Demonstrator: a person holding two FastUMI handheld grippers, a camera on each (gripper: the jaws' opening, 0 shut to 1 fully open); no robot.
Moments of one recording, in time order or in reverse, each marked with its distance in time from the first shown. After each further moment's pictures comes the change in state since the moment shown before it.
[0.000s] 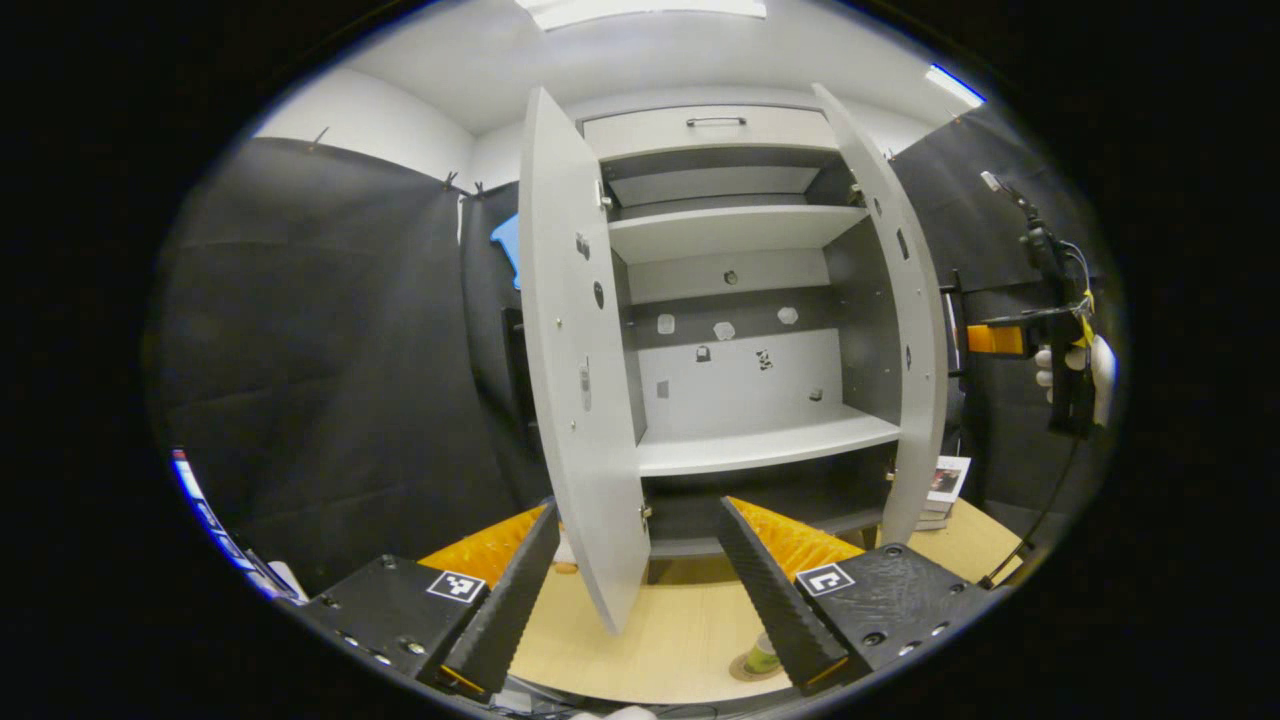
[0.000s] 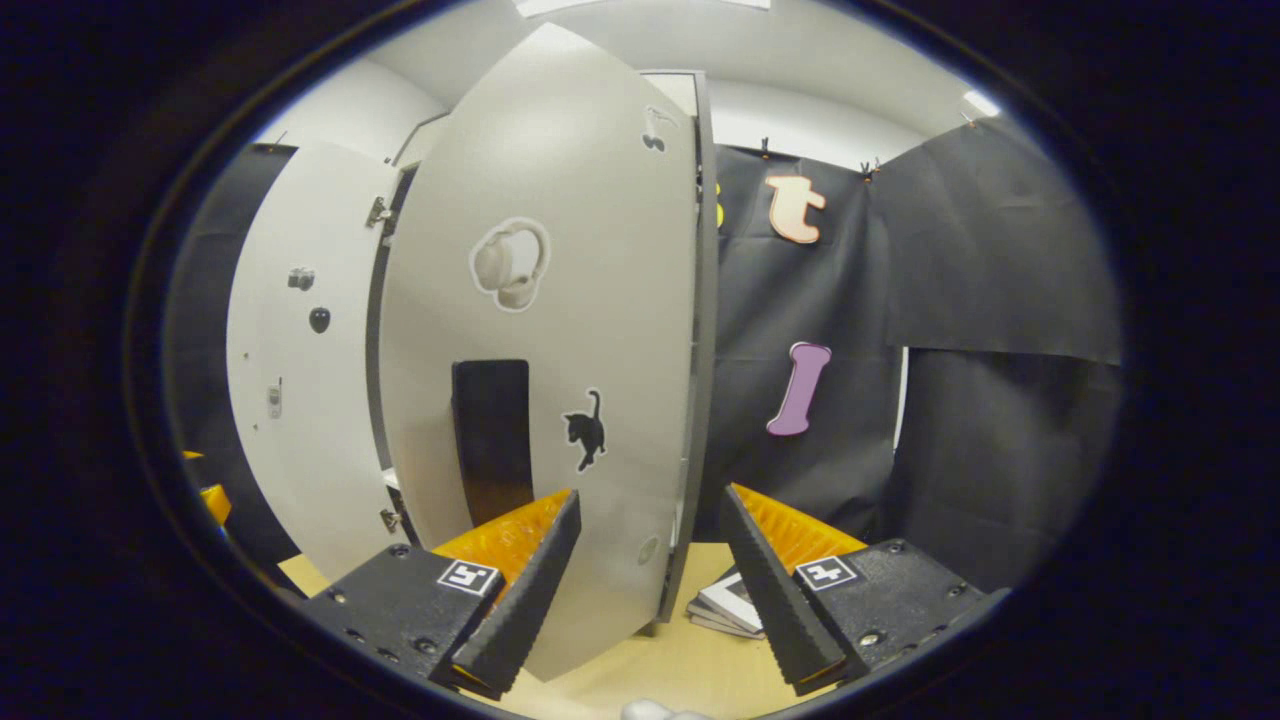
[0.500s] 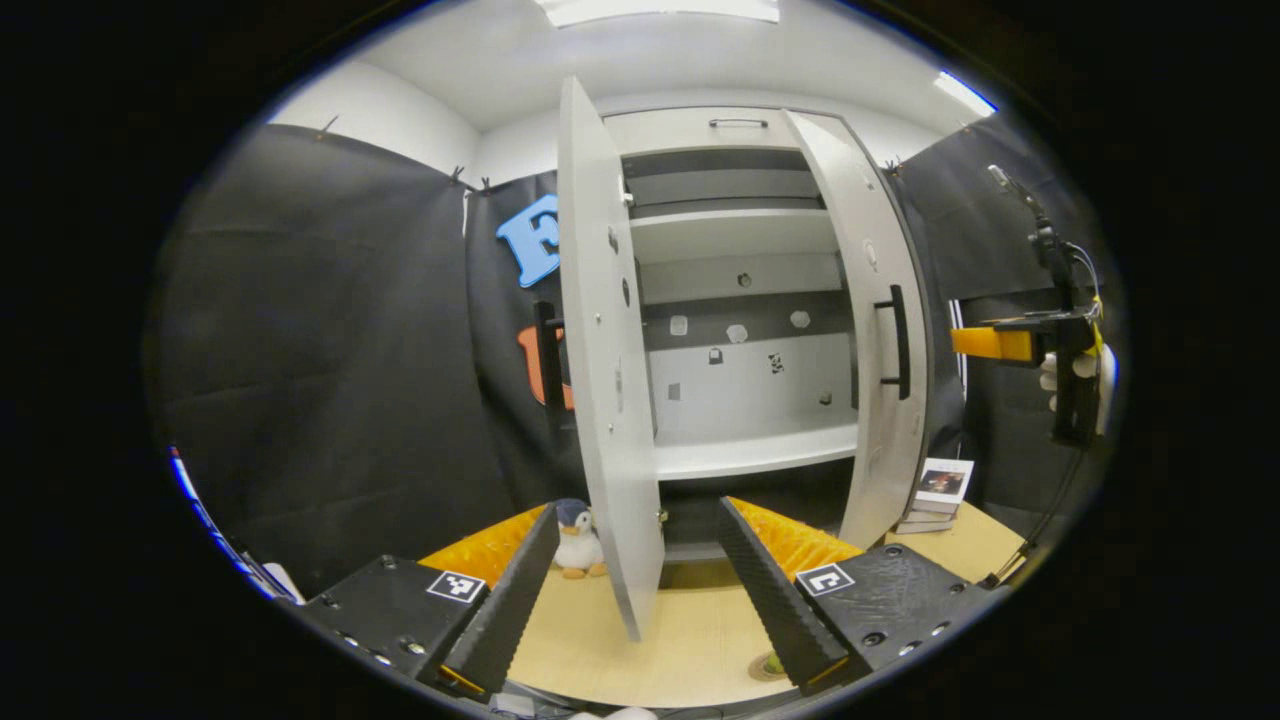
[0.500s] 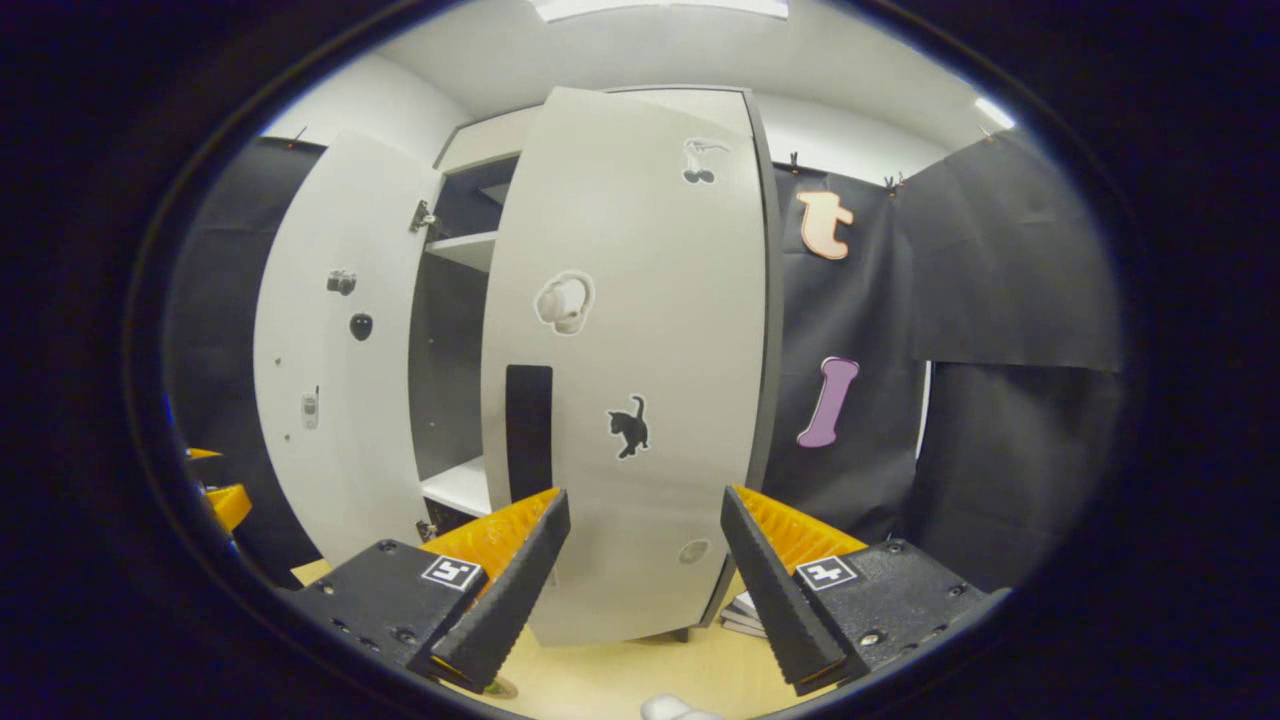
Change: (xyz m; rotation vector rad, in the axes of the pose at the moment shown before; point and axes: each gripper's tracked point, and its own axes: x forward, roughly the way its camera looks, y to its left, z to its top) left arm 0.012 0.037 -0.005 -0.020 0.001 -0.013; right arm -0.021 0.048 0.009 -0.021 -0.034 0.022
